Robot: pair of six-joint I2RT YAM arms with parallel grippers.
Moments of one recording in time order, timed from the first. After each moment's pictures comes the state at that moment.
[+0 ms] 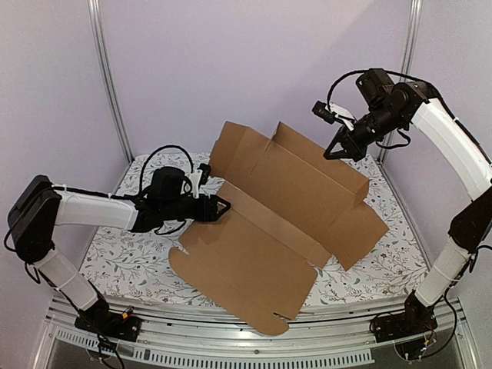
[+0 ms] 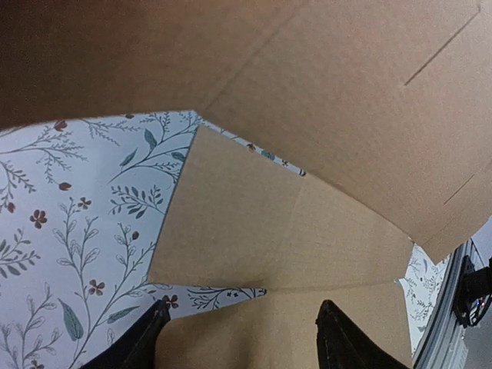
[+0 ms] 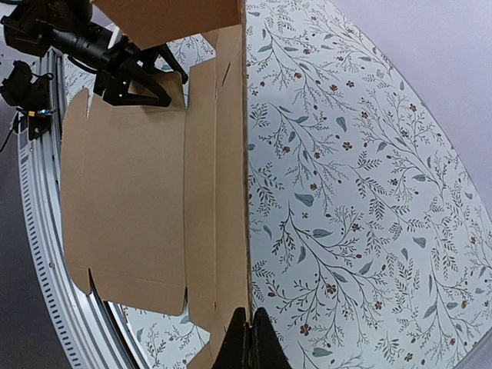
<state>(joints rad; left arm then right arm) -0.65 1.57 0.79 0.28 0.17 -0.40 0.45 1.67 1.98 -1.27 -0.44 -0.50</state>
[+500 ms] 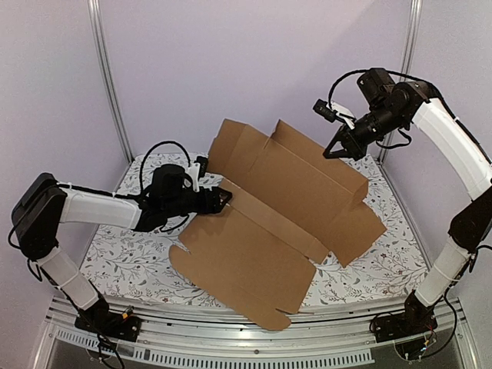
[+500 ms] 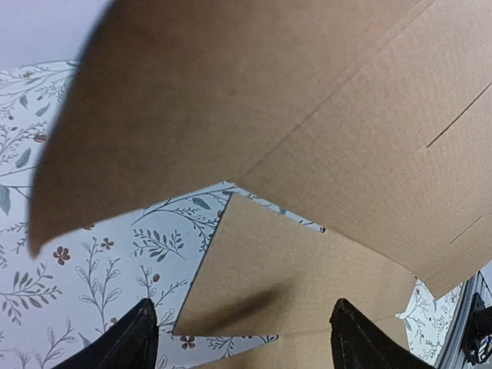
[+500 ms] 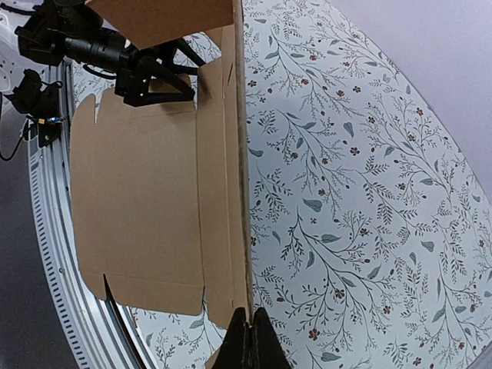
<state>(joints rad) -0.65 1.61 0.81 0.41 0.10 -0.42 0.44 1.67 1.98 -1.27 -0.47 -0.48</state>
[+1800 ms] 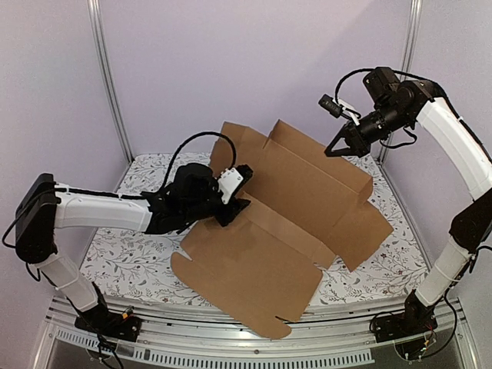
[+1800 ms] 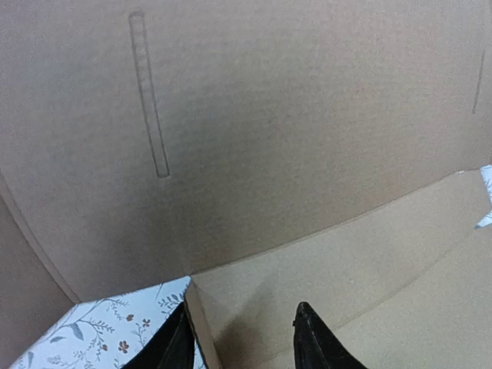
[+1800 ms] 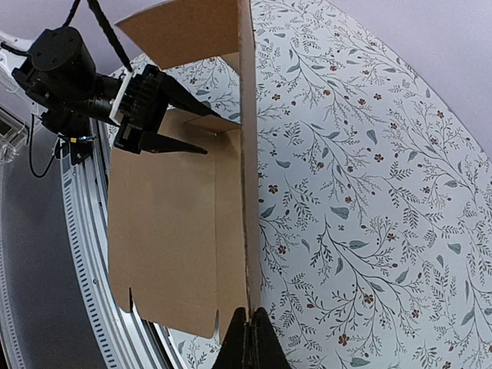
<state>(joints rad) -0.88 1.60 0.94 0.25 -0.09 0.21 0.40 1.67 1.99 -1.30 -0.60 -0.44</state>
